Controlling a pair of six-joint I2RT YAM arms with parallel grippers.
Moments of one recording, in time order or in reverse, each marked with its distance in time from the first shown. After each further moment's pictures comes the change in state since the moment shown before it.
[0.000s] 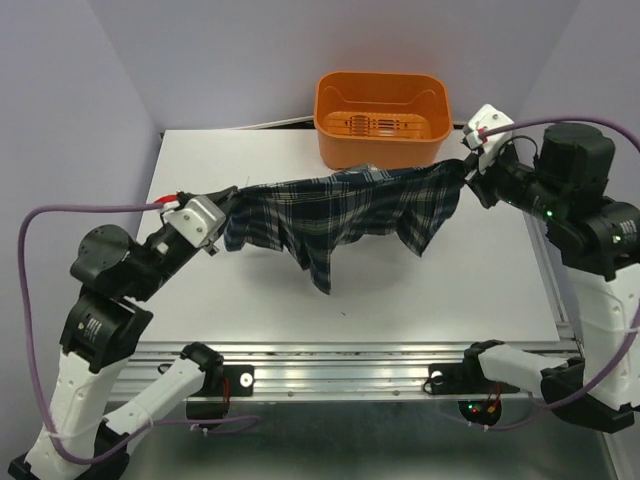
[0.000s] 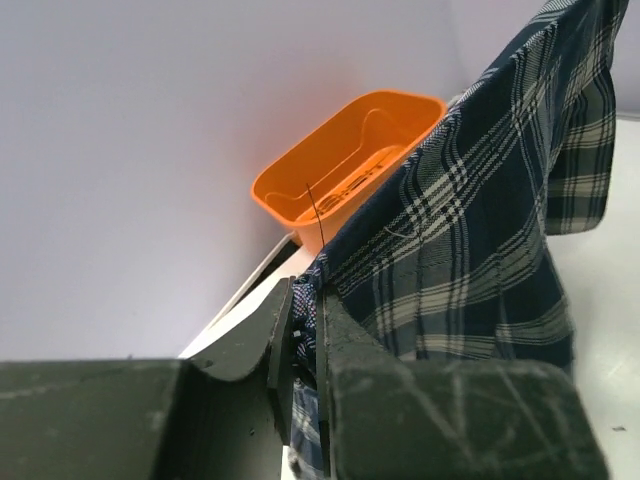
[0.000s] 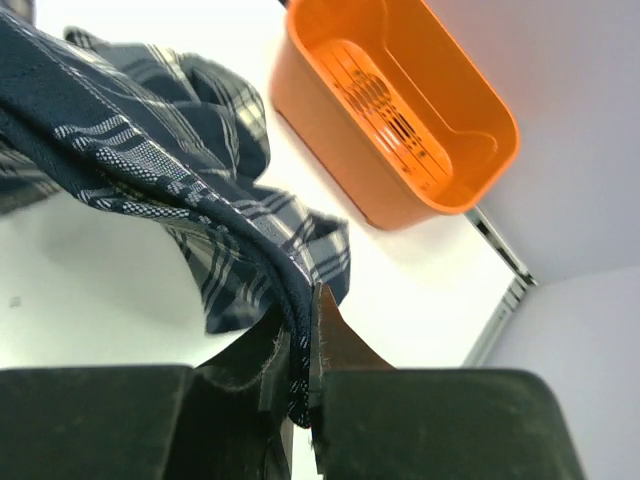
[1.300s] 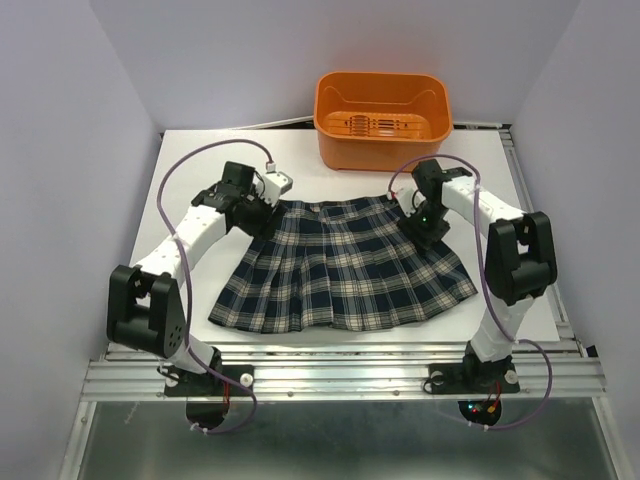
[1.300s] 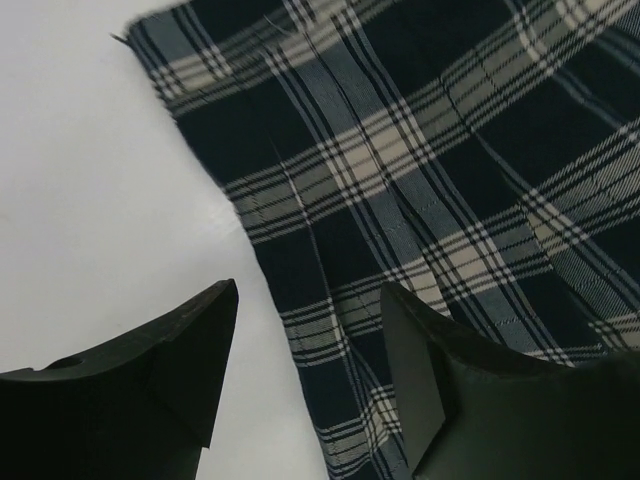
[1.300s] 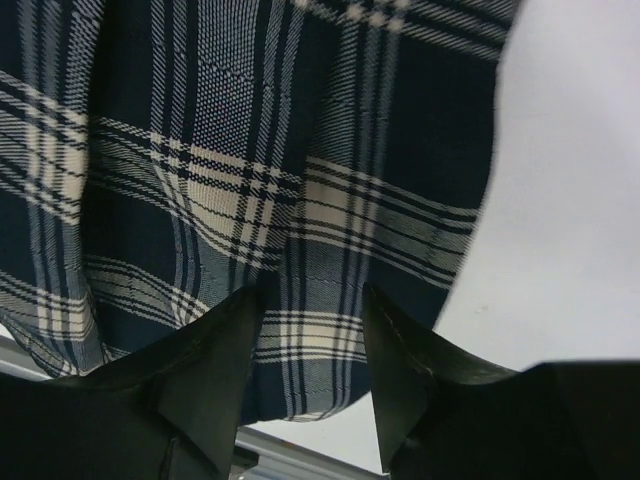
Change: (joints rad) left arm 0.216 0.771 -0.110 -0.134 0.002 -0.042; right arm -0.071 0.676 -0.403 -0.016 0.064 0.052
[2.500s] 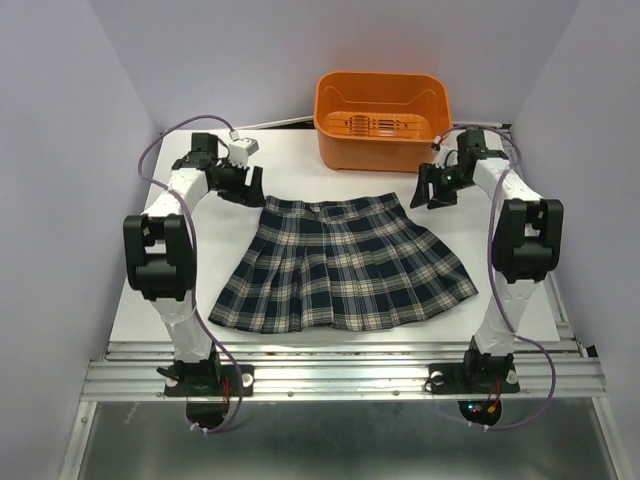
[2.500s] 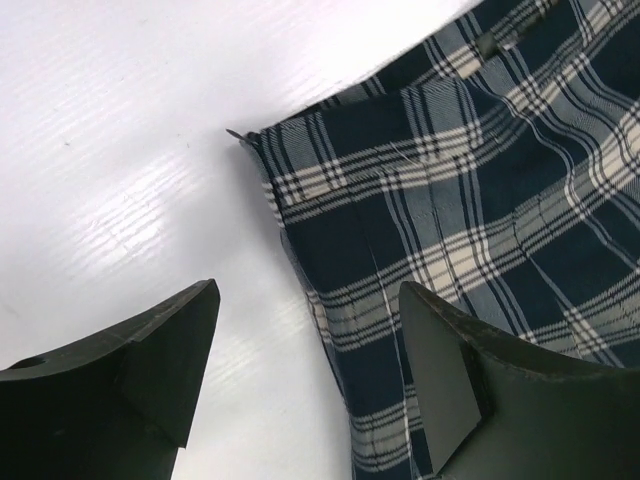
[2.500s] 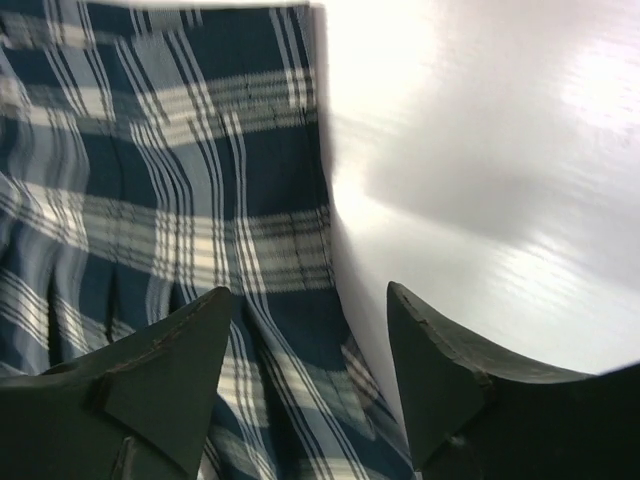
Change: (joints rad) left arm 0.259 0.369 0.300 -0.003 0.341 -0.065; right arm -0.262 0.193 0.238 0.216 -0.418 0.396
